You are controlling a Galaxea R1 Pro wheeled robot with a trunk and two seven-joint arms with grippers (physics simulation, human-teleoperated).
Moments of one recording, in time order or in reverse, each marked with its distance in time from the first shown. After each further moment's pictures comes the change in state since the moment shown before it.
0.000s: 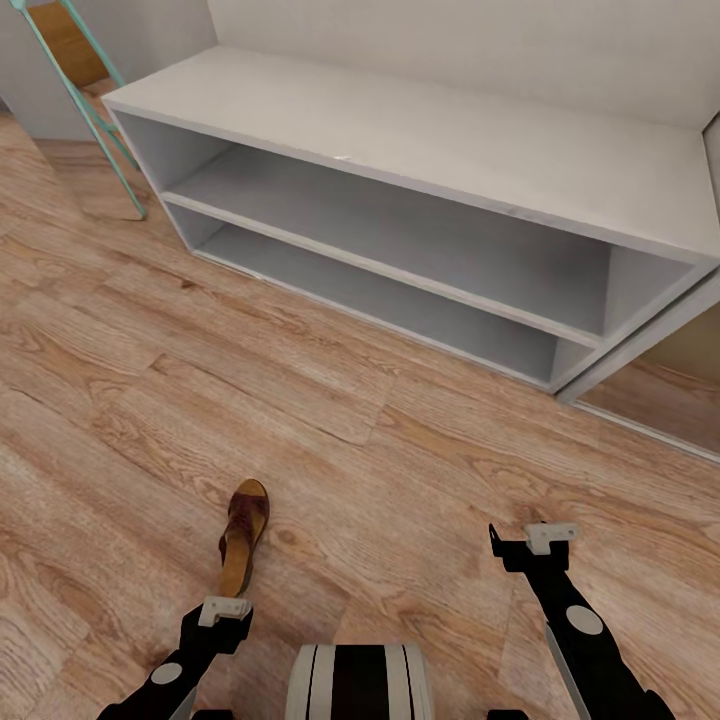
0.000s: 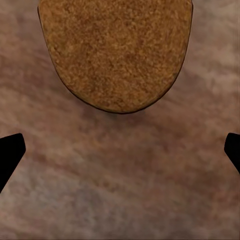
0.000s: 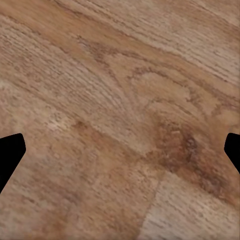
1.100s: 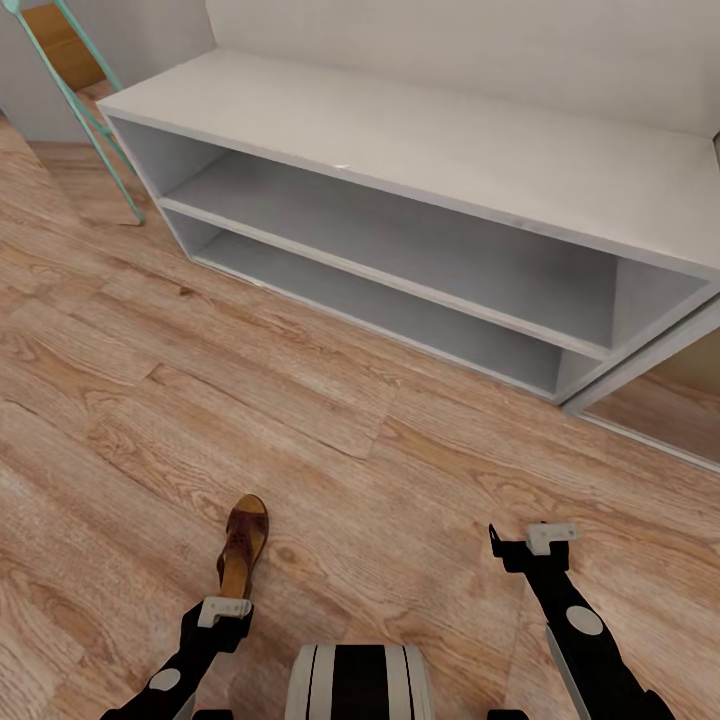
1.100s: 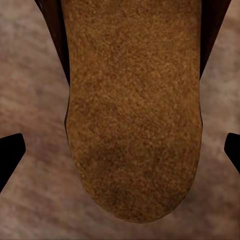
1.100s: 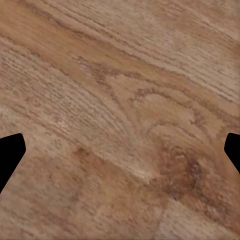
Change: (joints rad) left arm 0.005 -0.002 0.000 0.012 0.001 -0.076 0.008; right arm 0.000 0.000 0.000 0.001 0.000 0.000 0.000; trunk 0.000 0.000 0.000
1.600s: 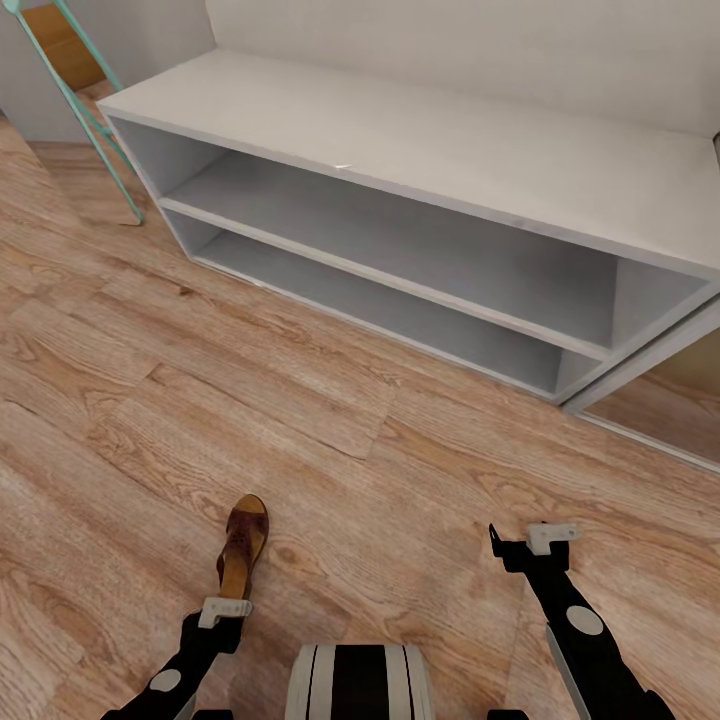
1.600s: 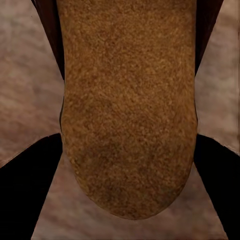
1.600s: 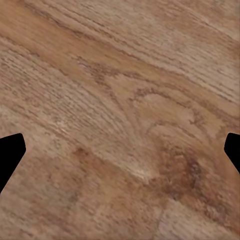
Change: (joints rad) left arm 0.001 -0.001 -0.003 0.001 -0.001 -0.001 0.000; right arm 0.000 0.000 -0.002 0.000 0.000 0.000 0.000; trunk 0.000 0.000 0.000
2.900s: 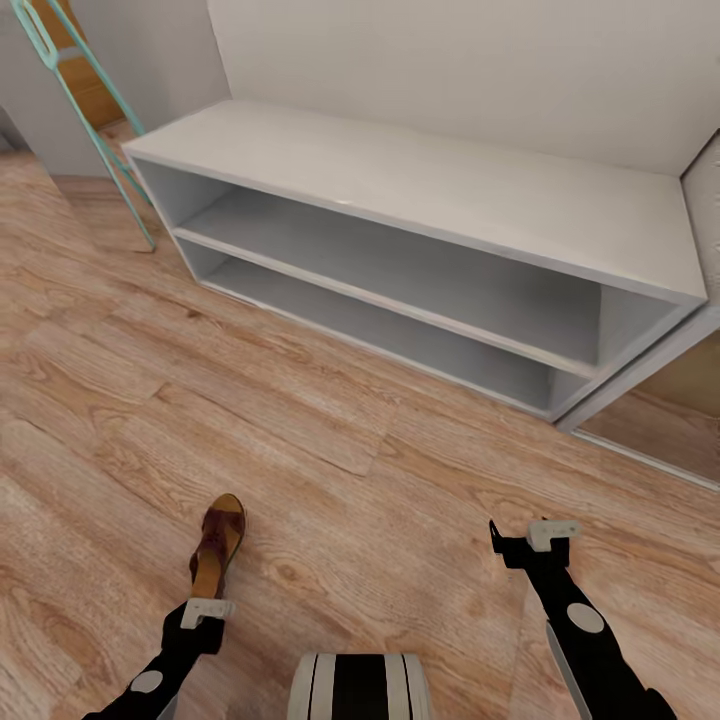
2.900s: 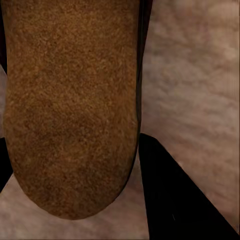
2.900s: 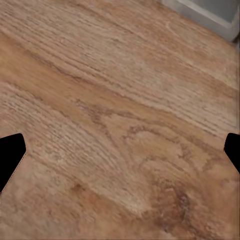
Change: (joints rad) left arm 0.007 0.048 0.003 -0.013 0.006 0.009 0.001; right arm 0.000 0.000 0.002 -0.021 0.000 -0.002 -0.001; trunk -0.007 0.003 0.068
